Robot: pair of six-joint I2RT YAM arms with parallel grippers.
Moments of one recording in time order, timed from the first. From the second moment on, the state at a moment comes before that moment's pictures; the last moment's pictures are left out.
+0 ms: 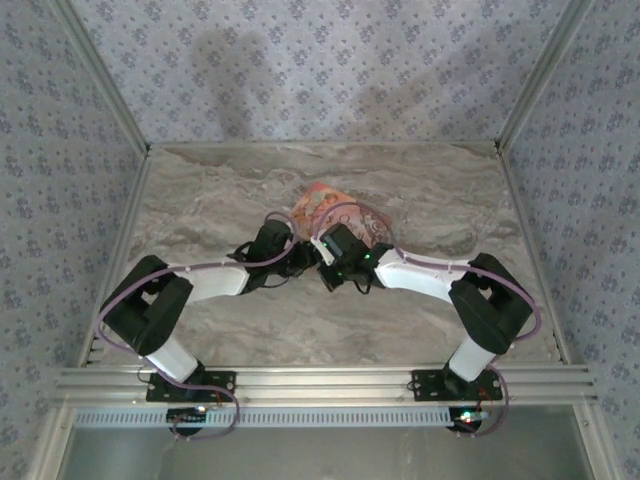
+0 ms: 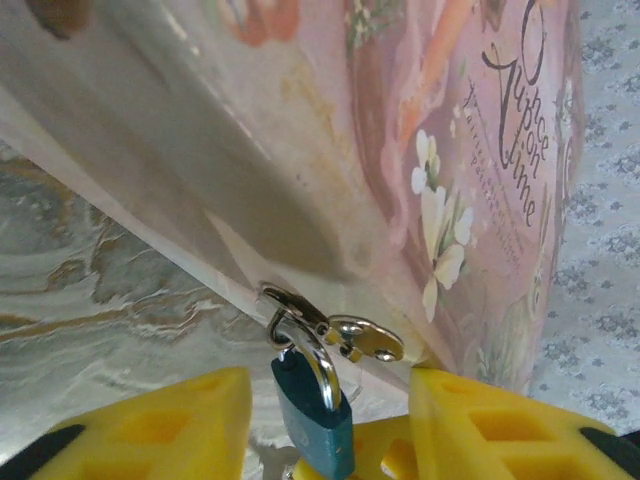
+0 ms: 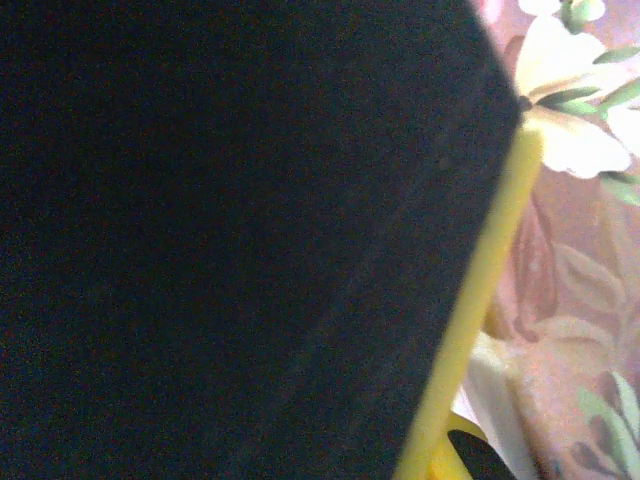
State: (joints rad) left arm -0.68 1.61 0.73 0.25 0.29 -1.11; right arm 0.84 1.64 0.97 -0.28 0.02 0.12
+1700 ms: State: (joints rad) left arm -0.65 1.74 0.74 0.43 0.41 -1.20; right arm 0.75 1.60 0.90 -0.22 -0.07 0.23
